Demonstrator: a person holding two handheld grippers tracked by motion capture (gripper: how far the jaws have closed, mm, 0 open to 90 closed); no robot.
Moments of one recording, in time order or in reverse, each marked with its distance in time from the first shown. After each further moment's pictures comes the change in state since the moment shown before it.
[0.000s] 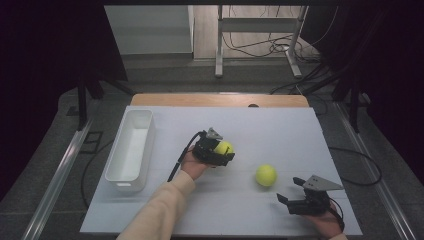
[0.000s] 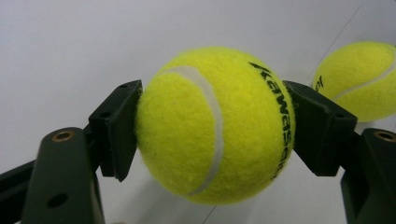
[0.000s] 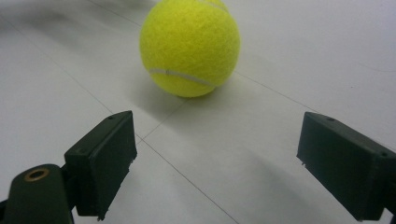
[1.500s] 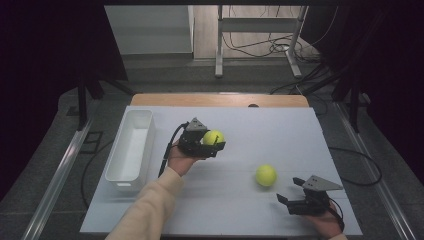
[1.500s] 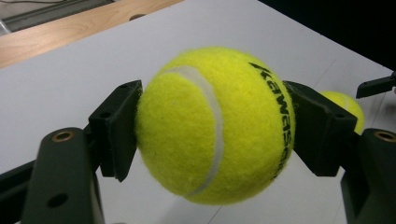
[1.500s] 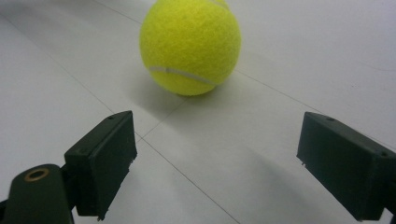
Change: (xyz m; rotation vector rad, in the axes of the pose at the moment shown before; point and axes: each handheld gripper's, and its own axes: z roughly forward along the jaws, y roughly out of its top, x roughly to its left) left arm 0.011 0.008 -0.055 -0.148 0.017 -0.033; right arm 0.000 0.000 0.001 0.005 0.000 -0.006
